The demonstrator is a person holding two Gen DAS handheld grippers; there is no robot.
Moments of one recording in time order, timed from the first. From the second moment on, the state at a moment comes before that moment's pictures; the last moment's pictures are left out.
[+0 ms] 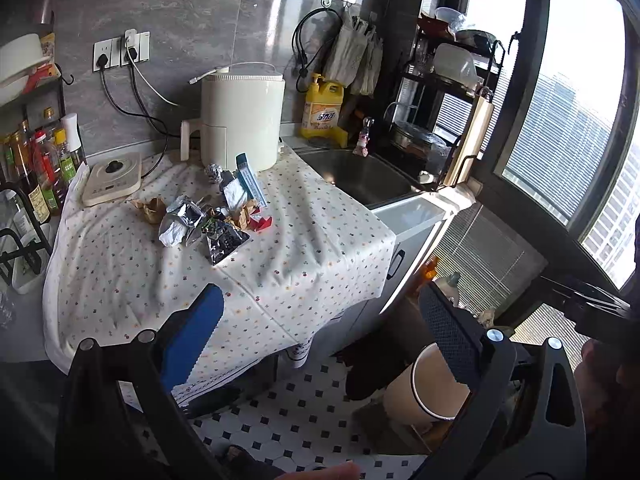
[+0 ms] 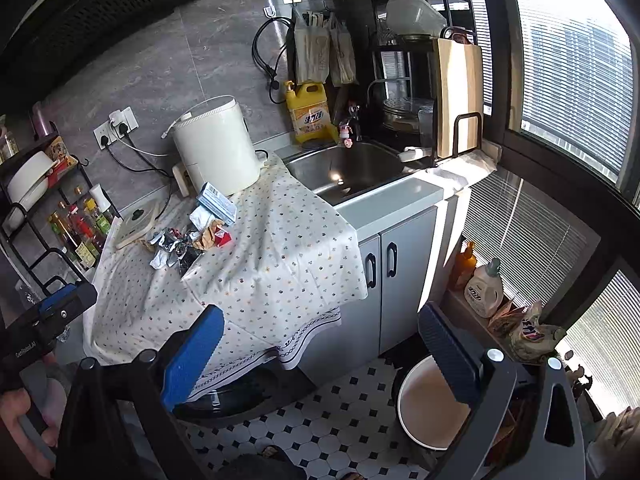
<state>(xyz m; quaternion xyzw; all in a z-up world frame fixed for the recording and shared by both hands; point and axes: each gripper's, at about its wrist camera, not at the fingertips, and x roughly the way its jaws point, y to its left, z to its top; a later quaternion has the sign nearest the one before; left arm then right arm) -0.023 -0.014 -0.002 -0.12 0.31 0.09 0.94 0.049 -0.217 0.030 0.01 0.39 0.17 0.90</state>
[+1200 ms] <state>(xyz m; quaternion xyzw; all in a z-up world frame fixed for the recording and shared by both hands) 0.087 0.241 -0.078 -0.22 0.33 0.09 0.91 0.169 0.029 -0.043 -0.04 0.41 0.22 0.89</state>
